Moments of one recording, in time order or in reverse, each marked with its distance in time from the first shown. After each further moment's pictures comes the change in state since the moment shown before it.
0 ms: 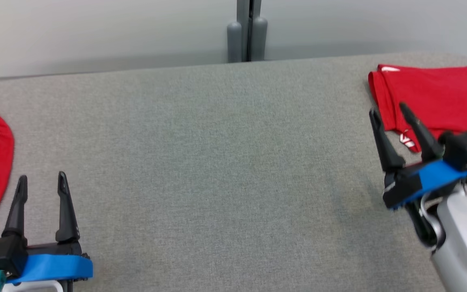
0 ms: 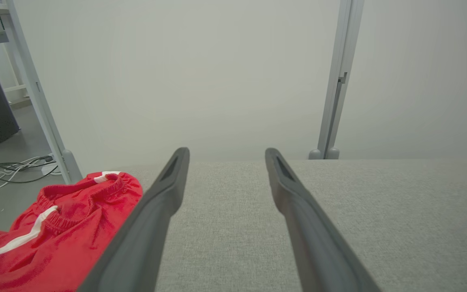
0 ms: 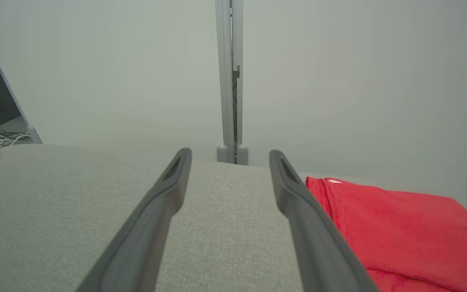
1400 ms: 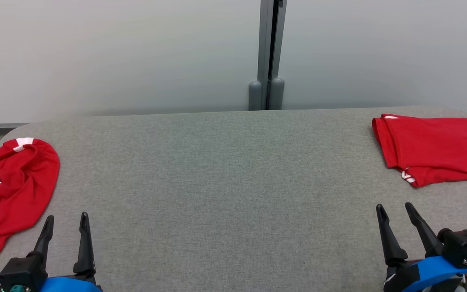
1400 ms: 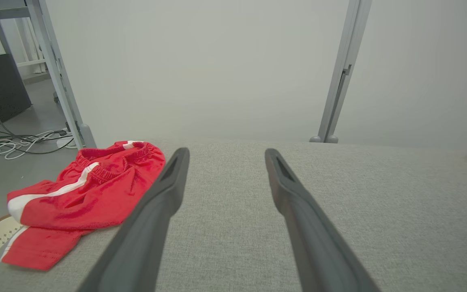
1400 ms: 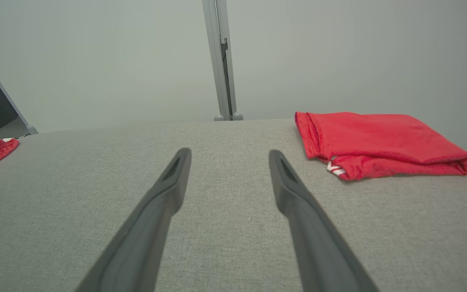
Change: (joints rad) left arm 0.103 0.001 -0.053 0.074 -0.058 -0.012 0.080; right arm 0.540 0.234 -0.308 -0.325 -0.214 0.000 0.155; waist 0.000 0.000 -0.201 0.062
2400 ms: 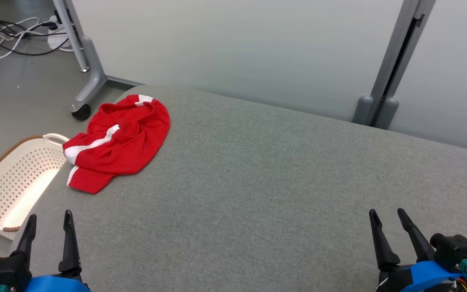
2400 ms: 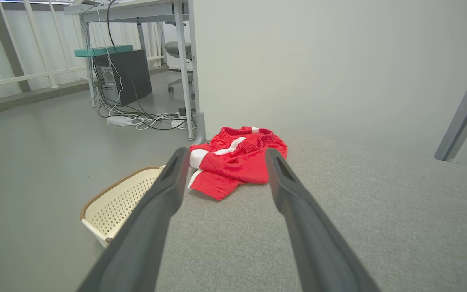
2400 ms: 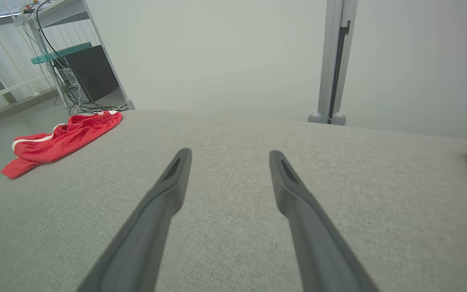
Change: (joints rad) left arm 0.013 0.040 0.016 -0.048 -0.018 0.039 0.031; right arm 0.007 0.033 0.007 0.026 0.006 0.000 -0.014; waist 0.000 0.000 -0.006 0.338
